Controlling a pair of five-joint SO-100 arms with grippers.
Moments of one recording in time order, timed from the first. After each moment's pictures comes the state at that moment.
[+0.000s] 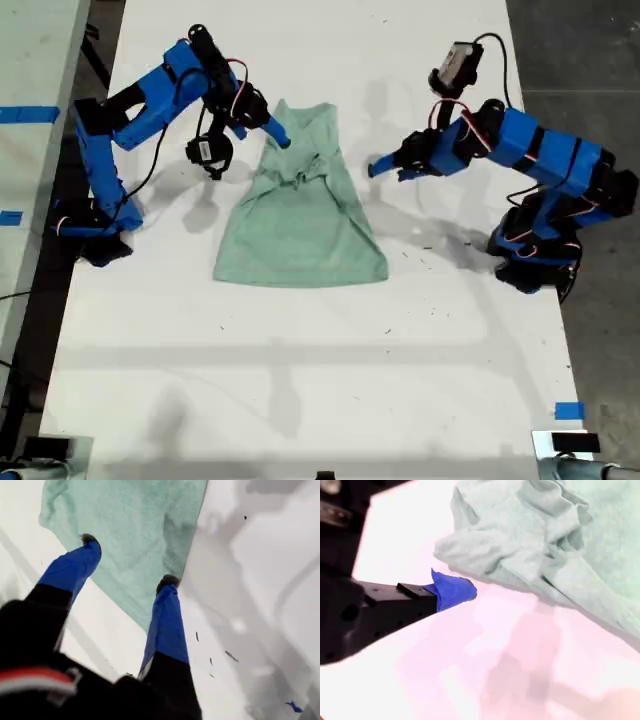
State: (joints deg) arm 0 -27.1 69.7 48.3 100.5 44.4; arm 1 26.6 119.4 106.0 77.0 -29.4
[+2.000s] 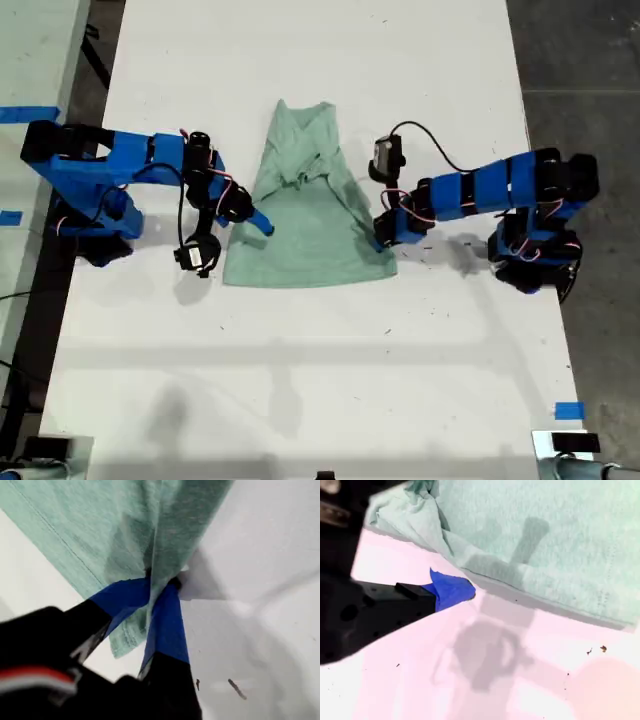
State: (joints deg) arm 0 2.6 95.5 102.1 75.6 11.2; arm 1 9.7 93.0 123.3 47.9 -31.4
